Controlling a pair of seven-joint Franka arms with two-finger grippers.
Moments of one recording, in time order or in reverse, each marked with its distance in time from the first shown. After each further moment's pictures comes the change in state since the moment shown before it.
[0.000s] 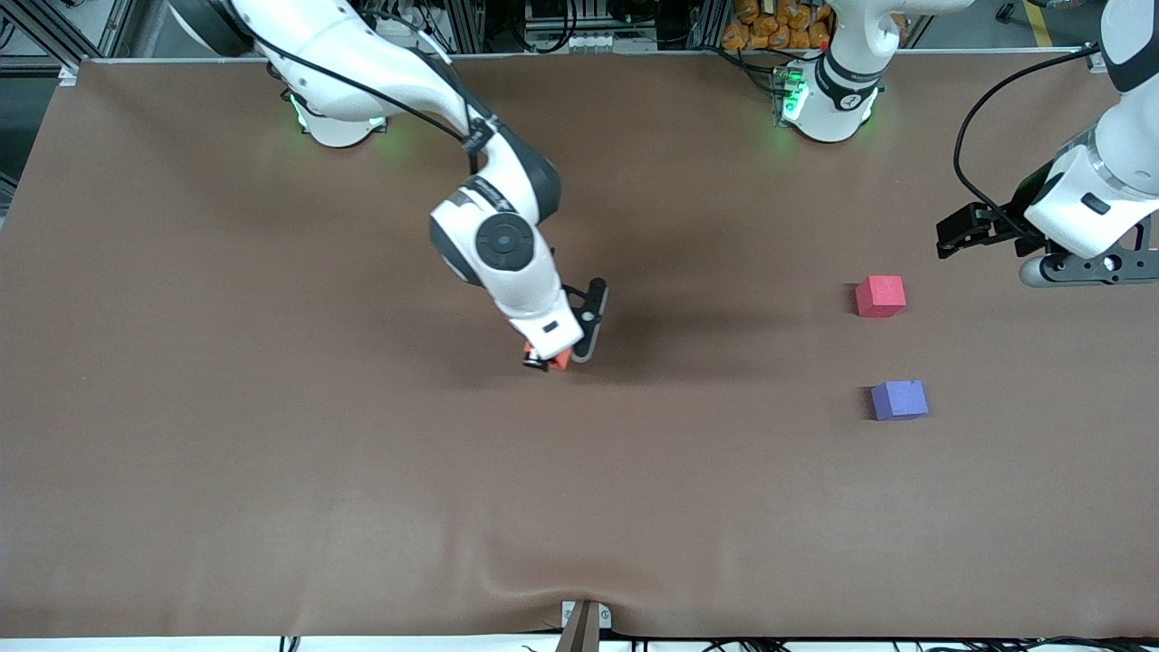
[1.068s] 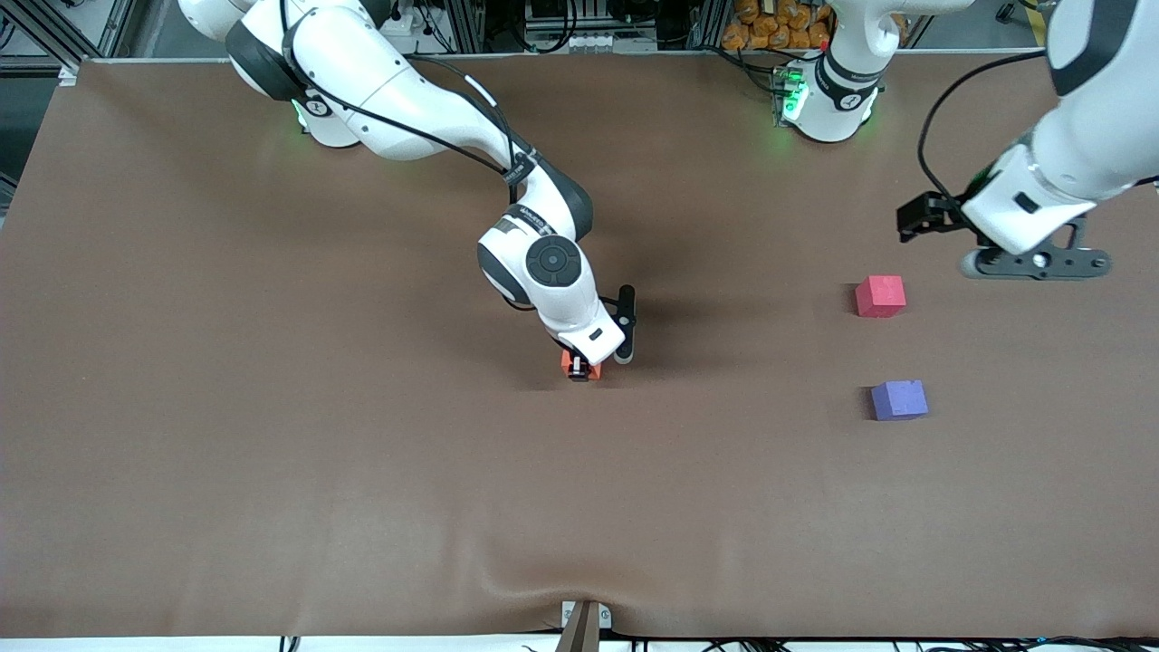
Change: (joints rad) left arm 0.000 -0.004 -0.087 -0.018 0.000 -0.082 -0.006; right arm 0.079 0.161 -0.035 0.122 -0.033 0.039 -0.078
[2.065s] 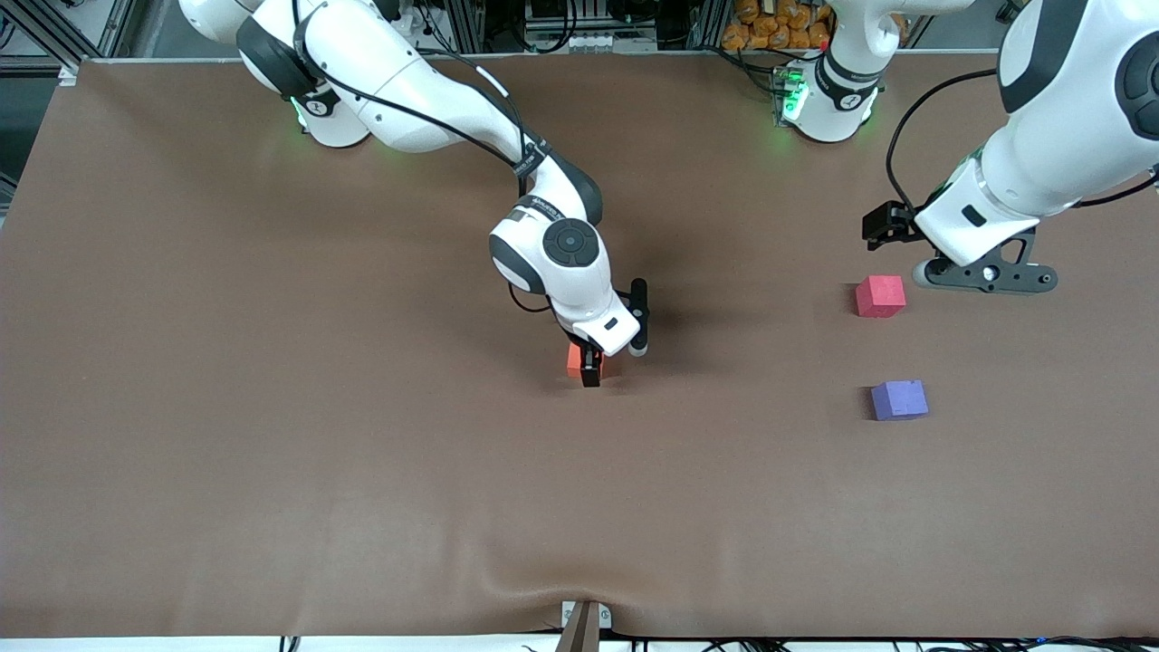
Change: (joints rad) left arm -0.003 0.055 -0.041 0.013 0.002 0.062 -0.001; right arm 0.037 -0.011 -0.022 0.042 -0.056 0.016 0.028
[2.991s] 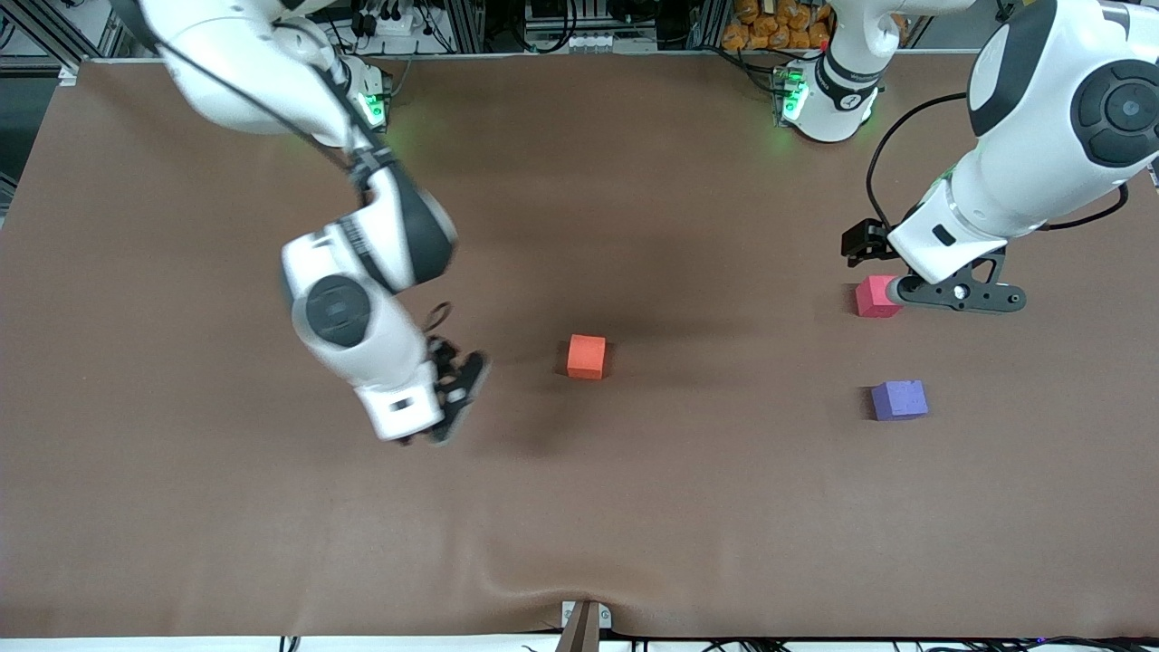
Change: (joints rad) left arm -0.026 0.045 -0.008 0.021 0.000 0.046 -0.011; right arm -0.390 -0.227 -0.012 0.002 0.123 -0.379 -0.009
